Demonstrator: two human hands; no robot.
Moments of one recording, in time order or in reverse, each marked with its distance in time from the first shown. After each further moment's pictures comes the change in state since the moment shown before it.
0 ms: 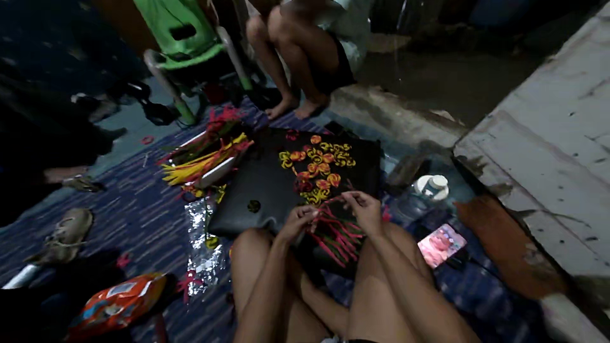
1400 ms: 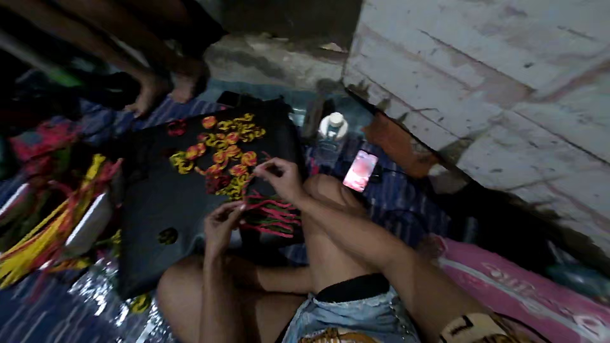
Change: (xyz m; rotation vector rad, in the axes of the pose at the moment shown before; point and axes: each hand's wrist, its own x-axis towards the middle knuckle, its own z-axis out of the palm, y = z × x) left_hand 0.003 -0.003 -0.001 0.414 0.146 0.045; right_hand -0.001 0.007 0.008 0.063 0.202 -0.071
